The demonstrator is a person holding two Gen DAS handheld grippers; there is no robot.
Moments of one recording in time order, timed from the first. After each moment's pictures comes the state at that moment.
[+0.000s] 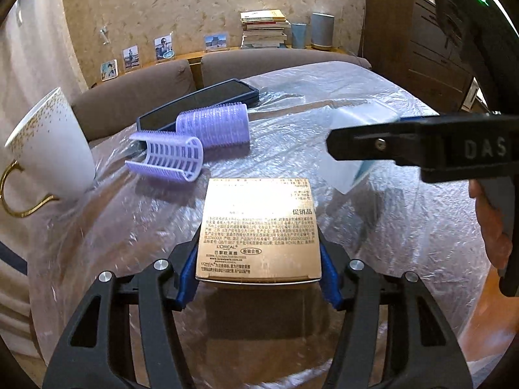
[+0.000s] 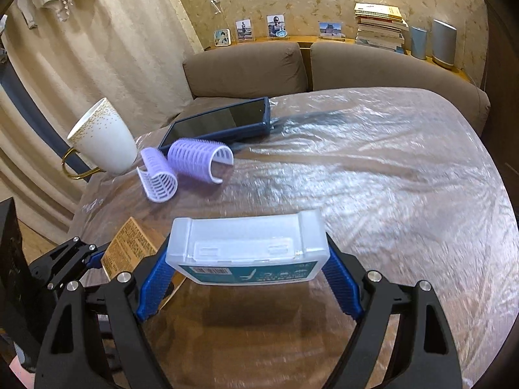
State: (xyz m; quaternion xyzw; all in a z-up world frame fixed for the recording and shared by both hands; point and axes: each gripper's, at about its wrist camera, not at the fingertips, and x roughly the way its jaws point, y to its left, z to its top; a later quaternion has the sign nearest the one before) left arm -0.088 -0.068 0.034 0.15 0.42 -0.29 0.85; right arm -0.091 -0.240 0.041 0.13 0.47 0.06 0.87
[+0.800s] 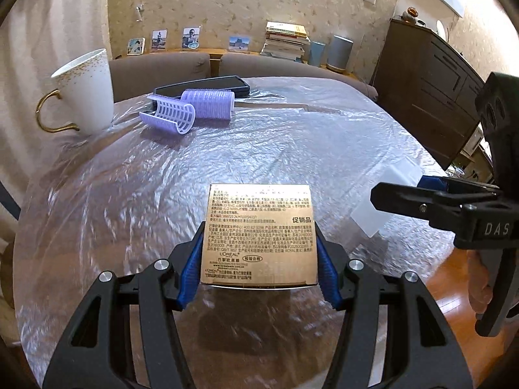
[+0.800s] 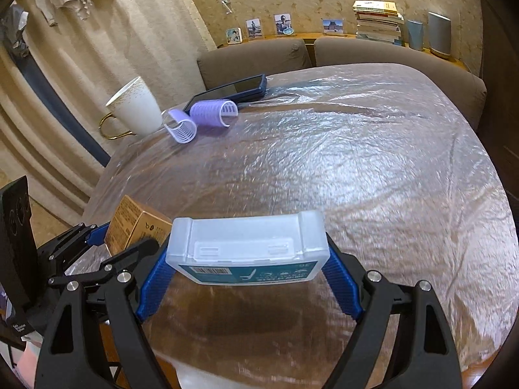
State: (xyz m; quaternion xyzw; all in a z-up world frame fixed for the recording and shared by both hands) left arm -0.167 -0.057 0.054 0.05 0.43 -0.25 0.87; right arm -0.200 -0.262 0.052 0.14 0.46 0.09 0.87
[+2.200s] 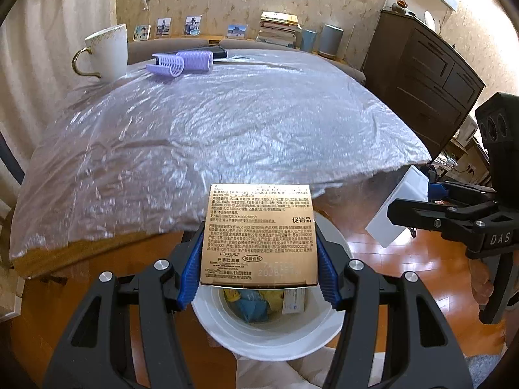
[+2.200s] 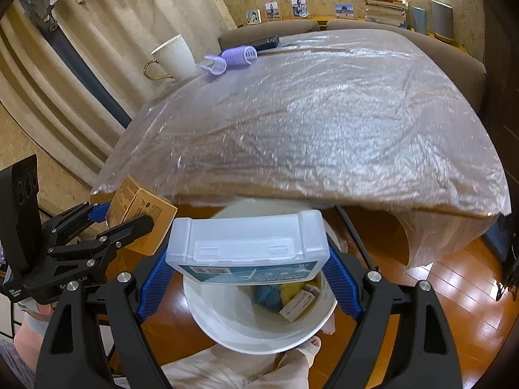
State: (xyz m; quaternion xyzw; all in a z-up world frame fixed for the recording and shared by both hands) left arm -0.306 -0.051 0.049 0.04 0.45 -0.24 0.86; right arm -0.361 -0.269 0.045 0.13 0.49 0.14 0.85
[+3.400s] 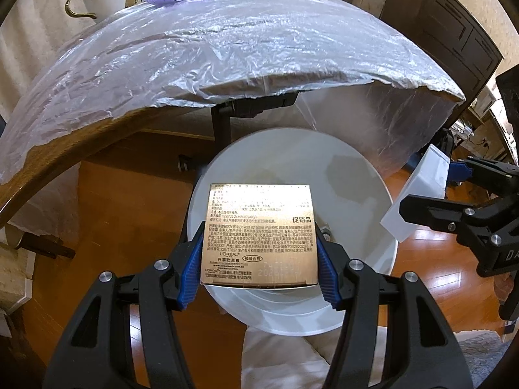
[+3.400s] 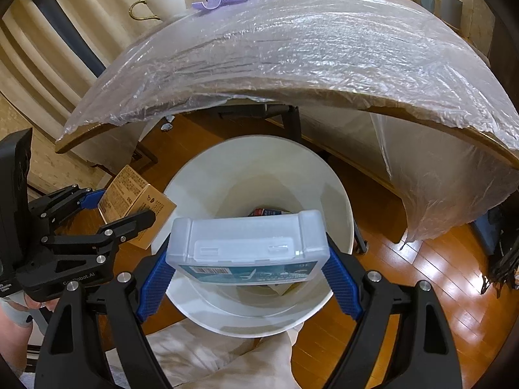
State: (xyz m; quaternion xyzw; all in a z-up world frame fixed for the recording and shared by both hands) left arm -0.319 -0.049 -0.033 0.08 0.52 -0.22 0.82; right arm -0.370 -0.238 -0.028 0.08 0.55 0.12 0.82
